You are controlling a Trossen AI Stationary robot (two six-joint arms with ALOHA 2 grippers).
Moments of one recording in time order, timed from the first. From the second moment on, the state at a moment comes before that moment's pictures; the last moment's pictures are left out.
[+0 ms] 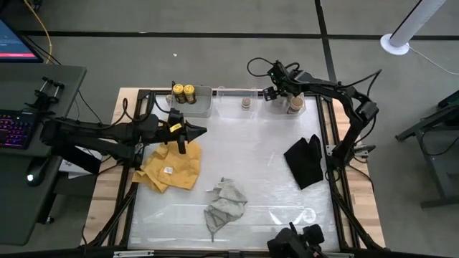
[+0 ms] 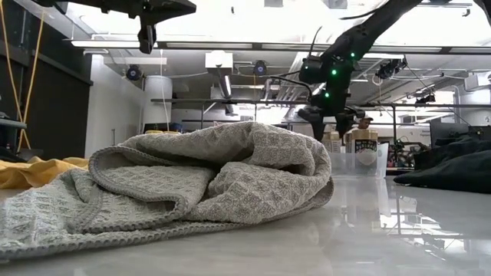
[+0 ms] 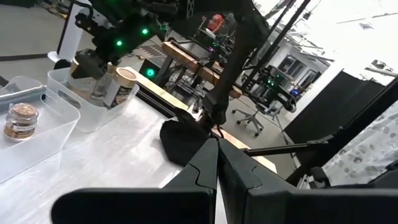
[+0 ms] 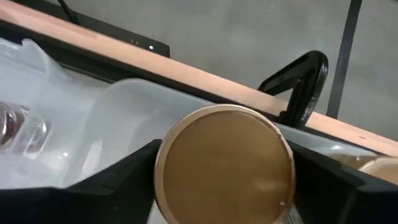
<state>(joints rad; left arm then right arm) 0.02 0.92 0.62 0.23 -0.17 -0.55 -0.78 1.75 1.28 -0.66 0.31 0.36</state>
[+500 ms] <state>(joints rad) 0.05 0.92 0.62 0.17 -0.17 -0.51 -0.79 1.66 1.28 -0.61 0.33 0.30</state>
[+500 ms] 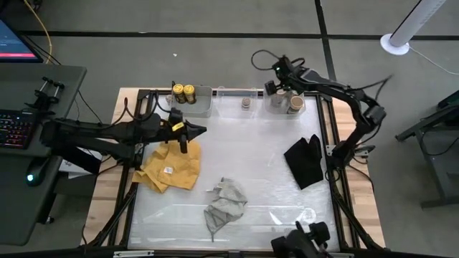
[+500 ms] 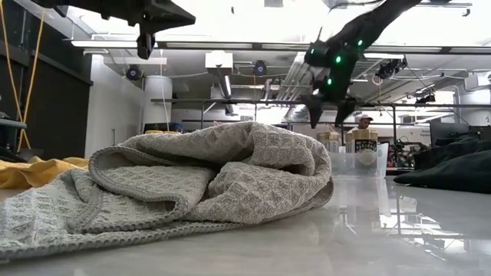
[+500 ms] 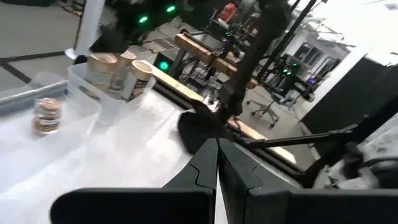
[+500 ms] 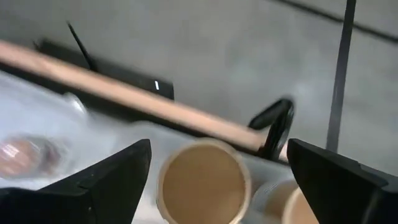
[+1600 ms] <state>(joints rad) 0.84 1.39 0.95 -0.54 -0.62 -0.72 -0.61 1.30 1.28 -0.78 0.23 0.39</state>
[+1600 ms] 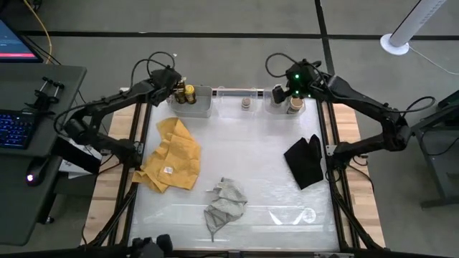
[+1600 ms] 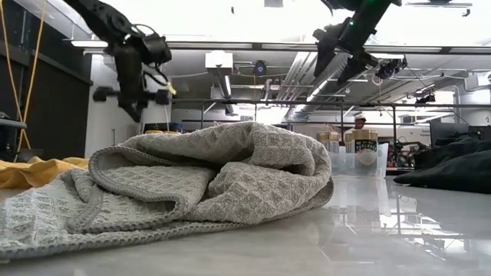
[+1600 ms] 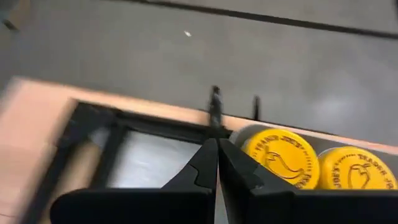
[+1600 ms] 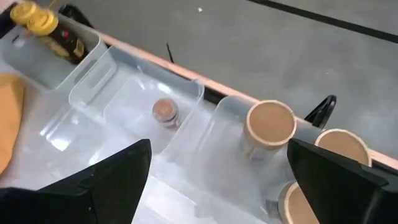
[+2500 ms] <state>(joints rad) 1.09 1.44 0.85 -0.32 -0.26 -1.67 -0.57 1.30 1.28 -0.83 0.24 0.41</state>
